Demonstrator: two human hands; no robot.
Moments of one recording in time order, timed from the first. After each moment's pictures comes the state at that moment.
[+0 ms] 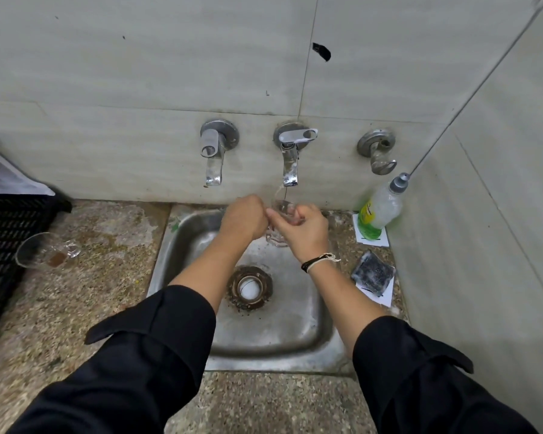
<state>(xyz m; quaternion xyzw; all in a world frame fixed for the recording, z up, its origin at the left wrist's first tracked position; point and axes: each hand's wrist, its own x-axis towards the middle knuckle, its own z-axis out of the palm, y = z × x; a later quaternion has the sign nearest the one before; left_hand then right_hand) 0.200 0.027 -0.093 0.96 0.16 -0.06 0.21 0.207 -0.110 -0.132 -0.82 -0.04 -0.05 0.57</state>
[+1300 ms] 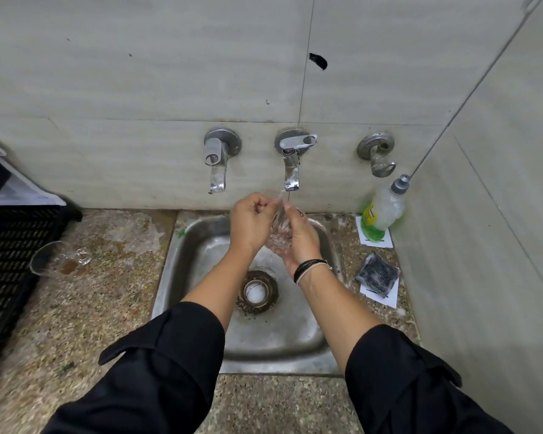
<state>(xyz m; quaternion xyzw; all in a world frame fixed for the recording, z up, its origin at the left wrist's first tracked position) 0.186 0.015 -0.102 0.77 0.18 0.14 0.59 0.189 -0.089 -0.116 -0.48 0.16 0.20 0.84</state>
